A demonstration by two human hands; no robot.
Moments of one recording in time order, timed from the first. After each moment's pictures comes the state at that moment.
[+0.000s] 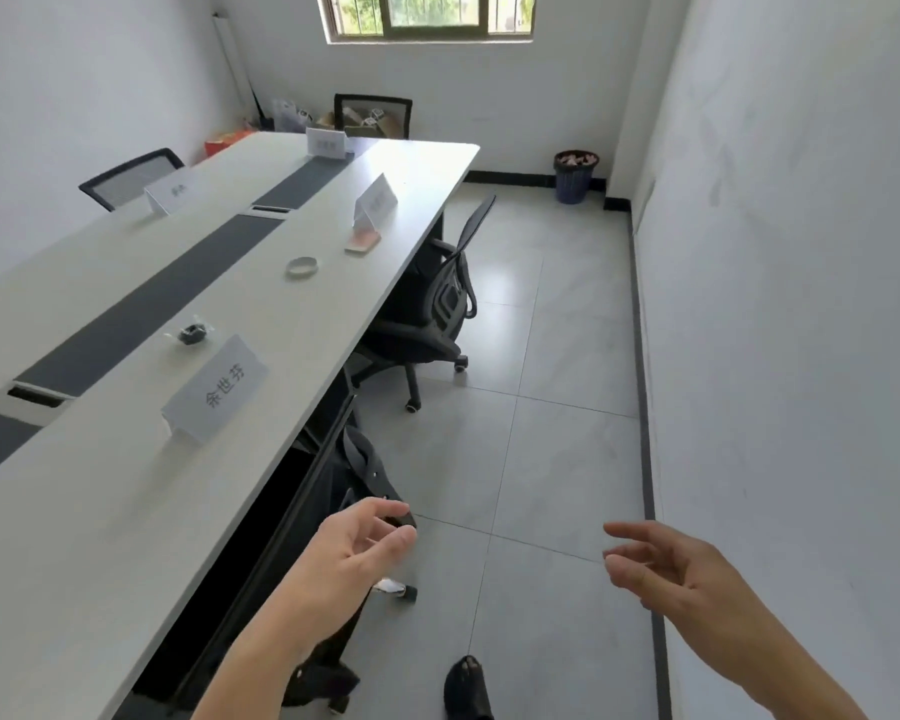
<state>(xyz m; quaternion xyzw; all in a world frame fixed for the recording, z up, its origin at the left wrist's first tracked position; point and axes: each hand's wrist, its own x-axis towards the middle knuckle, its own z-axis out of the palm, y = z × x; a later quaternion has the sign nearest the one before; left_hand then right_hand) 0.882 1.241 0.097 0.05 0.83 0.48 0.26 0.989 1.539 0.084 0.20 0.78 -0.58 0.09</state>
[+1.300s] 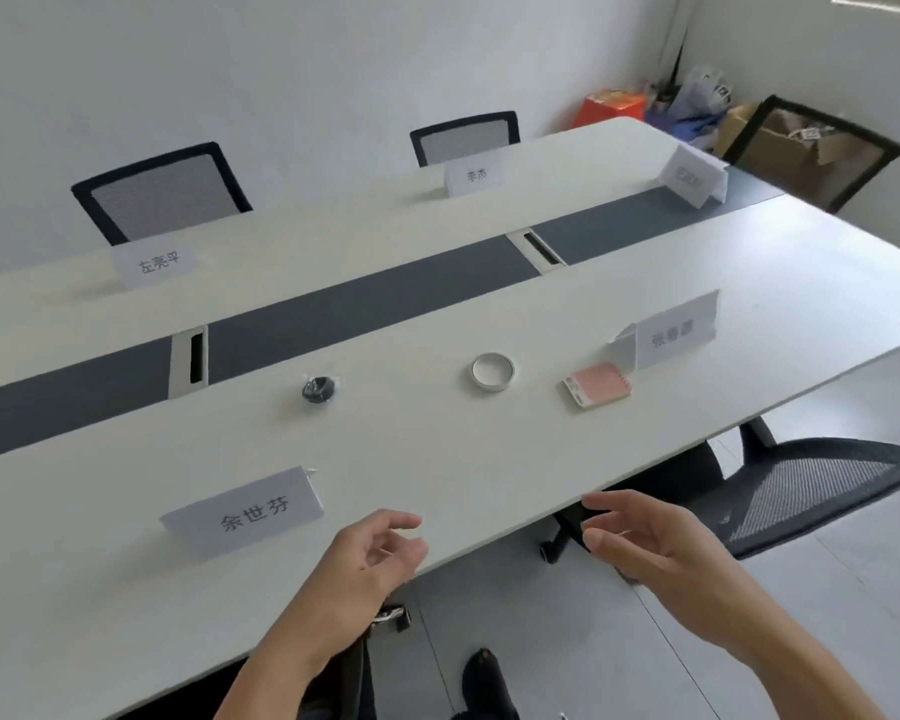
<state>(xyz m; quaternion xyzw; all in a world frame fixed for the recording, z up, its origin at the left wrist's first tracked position) 0.373 1.310 0.084 -0.34 0.75 0.56 0.05 0.200 1.548 0.092 -0.19 0.79 -0.46 0.35</state>
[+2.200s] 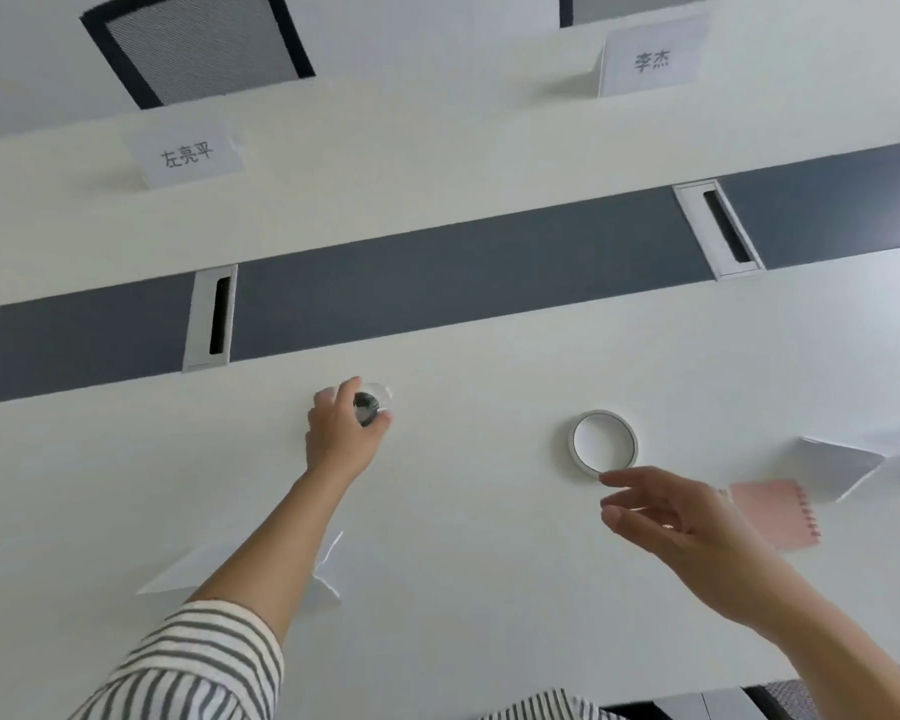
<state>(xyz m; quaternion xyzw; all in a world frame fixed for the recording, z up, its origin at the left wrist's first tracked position) 0.167 1.014 -0.064 -0.59 0.75 0.31 -0.01 -0.025 1.306 0.037 -0.25 0.78 -0.34 0.46</state>
